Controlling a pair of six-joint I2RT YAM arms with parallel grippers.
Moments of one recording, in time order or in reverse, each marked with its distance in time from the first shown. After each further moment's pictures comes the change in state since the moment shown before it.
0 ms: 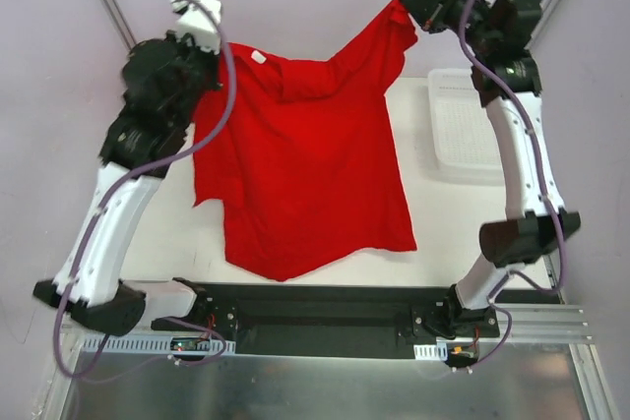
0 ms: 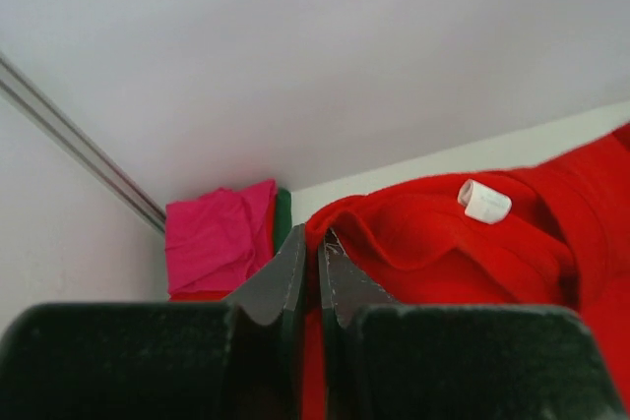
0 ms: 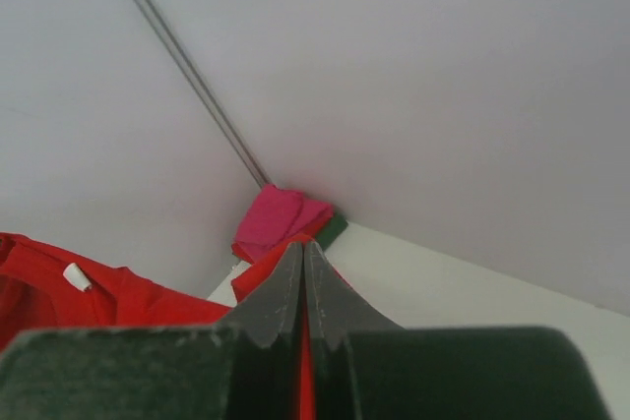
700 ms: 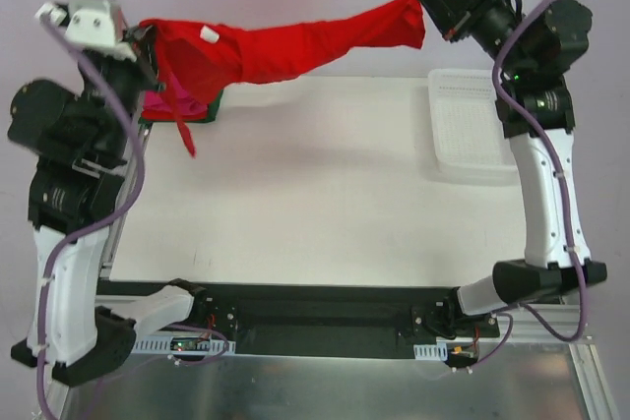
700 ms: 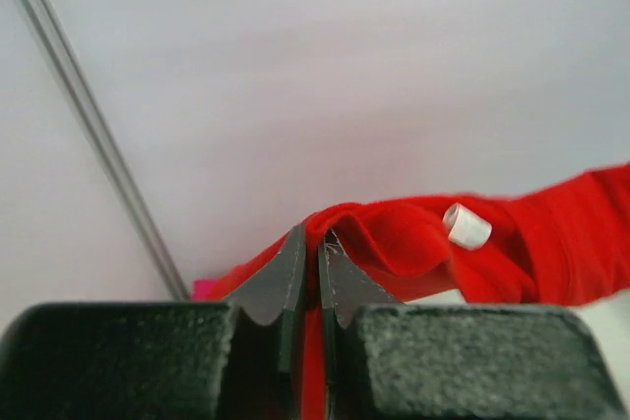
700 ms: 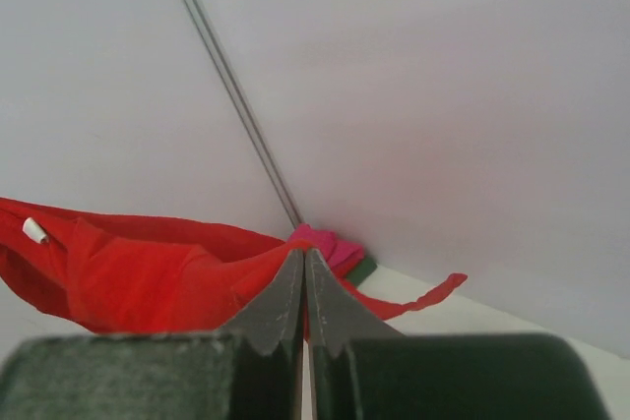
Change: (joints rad) left arm 0.099 -0.058 0.155 0.050 0.080 -0.027; right arm 0.002 -0.114 -0.035 0.066 0.000 0.045
